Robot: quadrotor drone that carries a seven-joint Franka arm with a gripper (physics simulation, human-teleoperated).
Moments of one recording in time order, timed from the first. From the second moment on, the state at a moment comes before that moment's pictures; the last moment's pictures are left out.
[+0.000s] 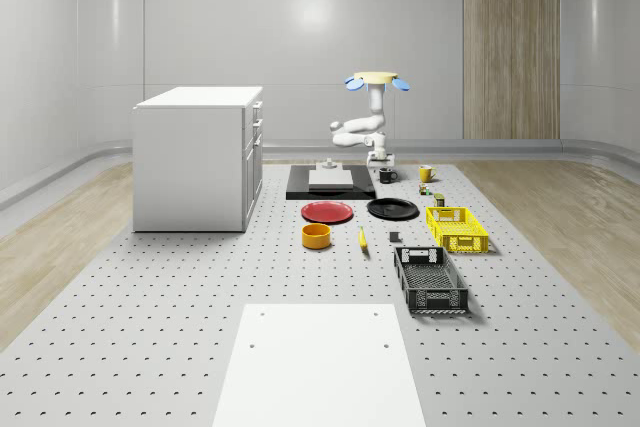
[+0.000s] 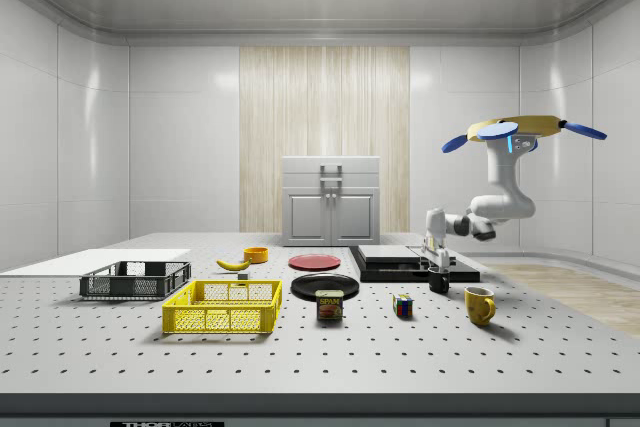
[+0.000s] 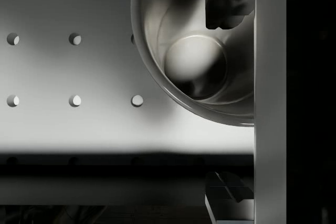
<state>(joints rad) -1.08 -1.31 1.19 -2.86 -2.00 1.43 1.59</state>
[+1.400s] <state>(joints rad) -1.09 -1.37 1.33 -2.88 -1.85 1.43 1.62</state>
